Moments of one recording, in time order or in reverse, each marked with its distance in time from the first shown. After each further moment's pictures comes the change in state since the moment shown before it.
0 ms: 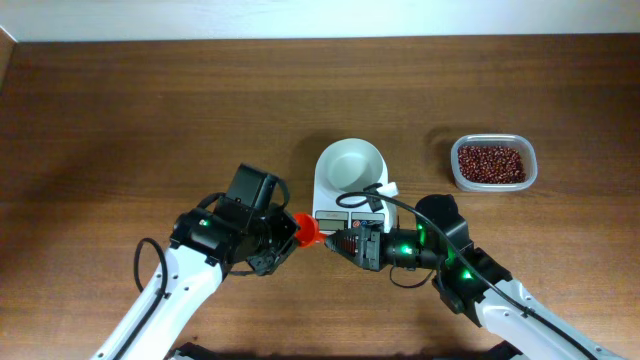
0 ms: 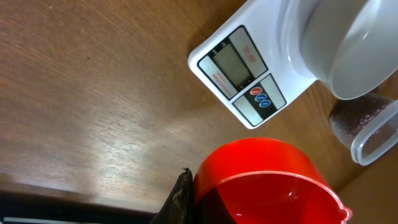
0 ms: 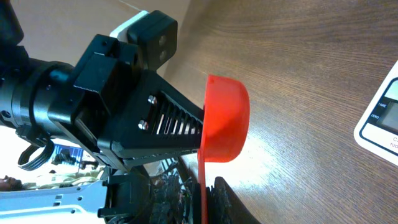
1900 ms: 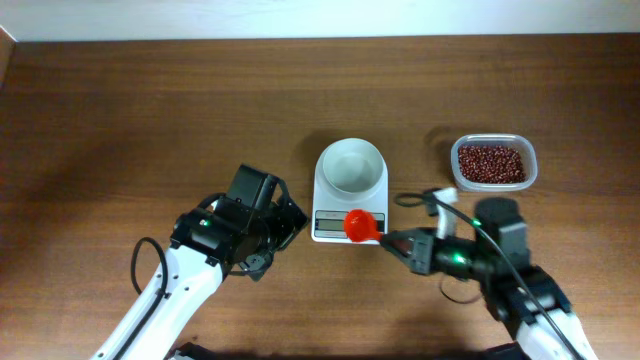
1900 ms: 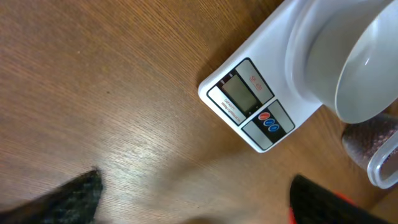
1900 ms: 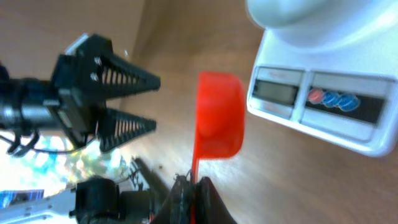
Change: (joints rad) left arm -0.002 0.000 0.000 0.001 -0.111 0.047; right arm -0.337 -0.321 0.006 -0.590 -0.049 -0.243
